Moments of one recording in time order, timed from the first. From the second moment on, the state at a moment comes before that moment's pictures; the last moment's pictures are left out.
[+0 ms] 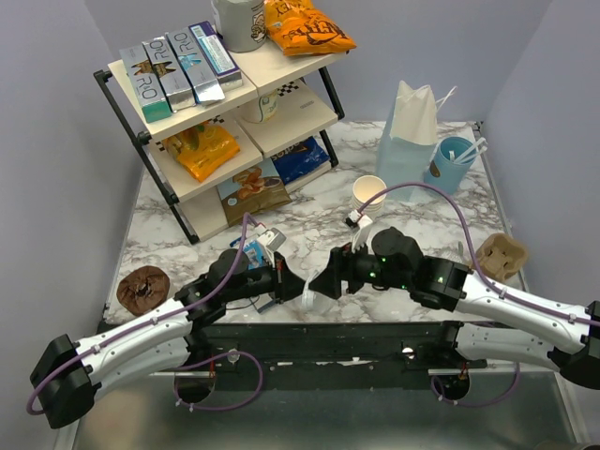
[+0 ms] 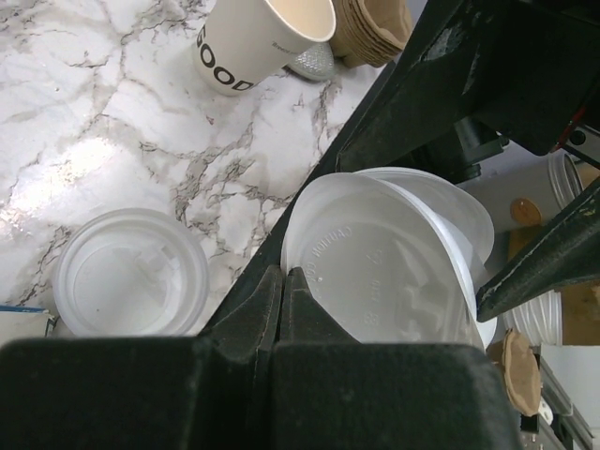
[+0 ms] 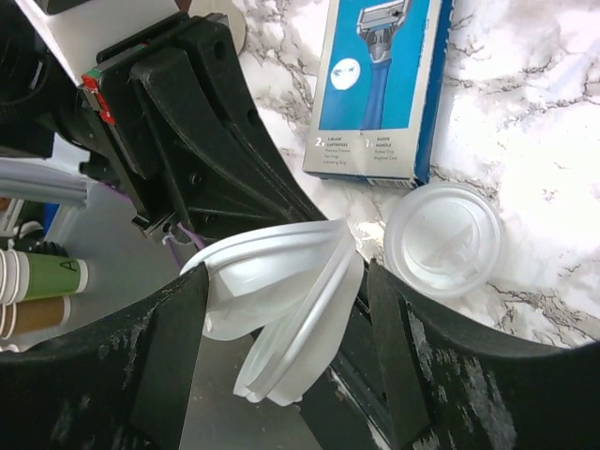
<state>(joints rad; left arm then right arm) -0.89 0.76 0.35 0.17 0.35 -0.69 1.07 0.97 0.79 -0.27 -0.07 0.64</state>
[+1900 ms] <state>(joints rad) -0.91 0.73 0.38 -0.16 0.06 -0.77 1.06 1.26 0.92 -0.53 0.01 0.69</state>
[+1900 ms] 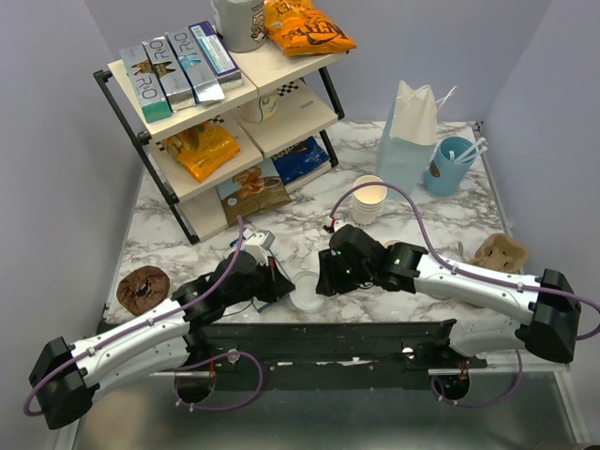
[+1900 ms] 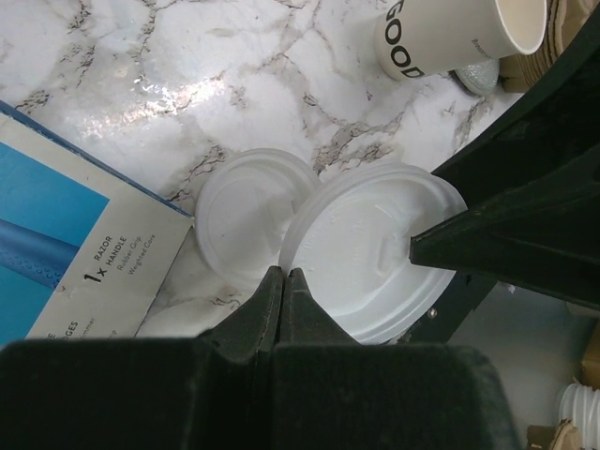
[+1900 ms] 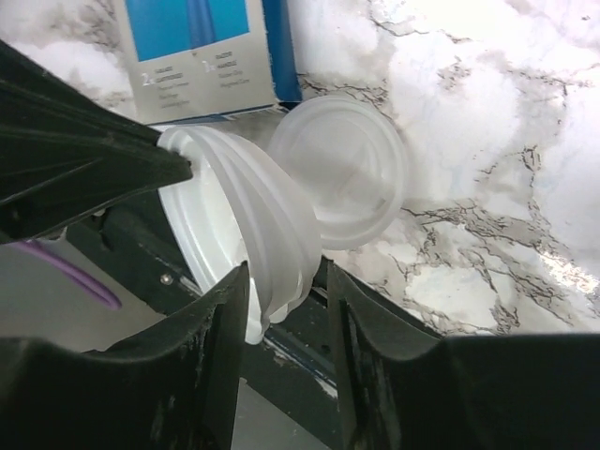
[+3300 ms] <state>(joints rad) -0.91 0.84 0.38 -0.16 0.00 -0.79 1.06 1.37 0.95 -0.48 -0.02 0.69</state>
